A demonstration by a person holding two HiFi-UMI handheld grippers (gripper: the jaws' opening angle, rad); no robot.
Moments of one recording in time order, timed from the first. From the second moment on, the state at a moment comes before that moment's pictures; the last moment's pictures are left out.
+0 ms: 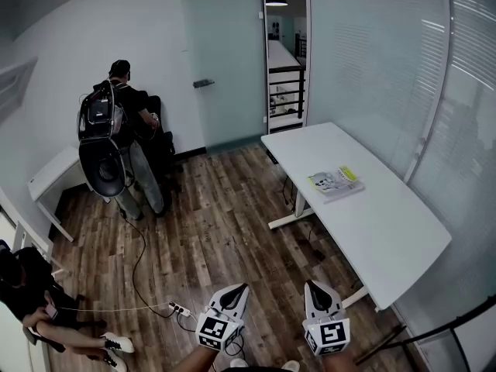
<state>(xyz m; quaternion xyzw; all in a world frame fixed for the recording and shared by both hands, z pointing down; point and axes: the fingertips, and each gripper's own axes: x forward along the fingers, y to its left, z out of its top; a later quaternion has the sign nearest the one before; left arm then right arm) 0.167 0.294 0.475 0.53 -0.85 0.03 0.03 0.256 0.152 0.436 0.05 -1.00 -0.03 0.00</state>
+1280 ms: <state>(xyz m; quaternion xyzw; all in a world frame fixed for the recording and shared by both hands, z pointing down) 0.101 0.316 0.493 0.56 -0.82 0.07 0.04 0.207 0.167 0.470 0.08 -1.00 -0.02 0.04</state>
